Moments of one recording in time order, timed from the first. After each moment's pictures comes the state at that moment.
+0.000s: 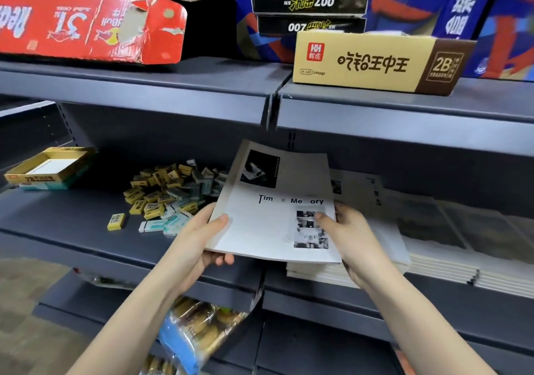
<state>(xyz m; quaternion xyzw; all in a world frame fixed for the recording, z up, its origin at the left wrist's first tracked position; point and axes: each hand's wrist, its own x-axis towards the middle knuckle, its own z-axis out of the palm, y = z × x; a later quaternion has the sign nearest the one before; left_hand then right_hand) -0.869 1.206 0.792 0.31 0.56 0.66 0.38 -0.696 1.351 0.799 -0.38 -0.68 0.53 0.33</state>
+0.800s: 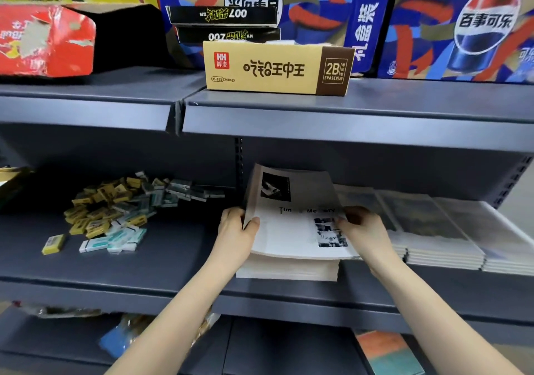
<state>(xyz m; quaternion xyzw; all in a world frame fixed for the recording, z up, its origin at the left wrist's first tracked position) -0.783 1.314 0.773 0.43 0.75 0.47 0.17 -0.593 1.421 0.786 -0.50 -0.69 0.37 0.37</state>
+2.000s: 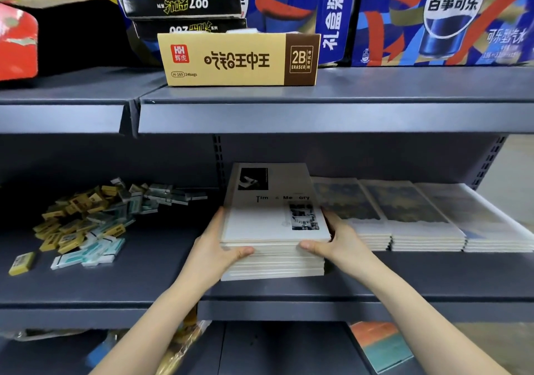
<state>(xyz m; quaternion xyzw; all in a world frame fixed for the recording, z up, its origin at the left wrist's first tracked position) -0.787 1.298 0.763 0.51 0.71 0.46 0.19 -0.577 1.416 0.757 -0.39 -0.77 0.42 0.29</state>
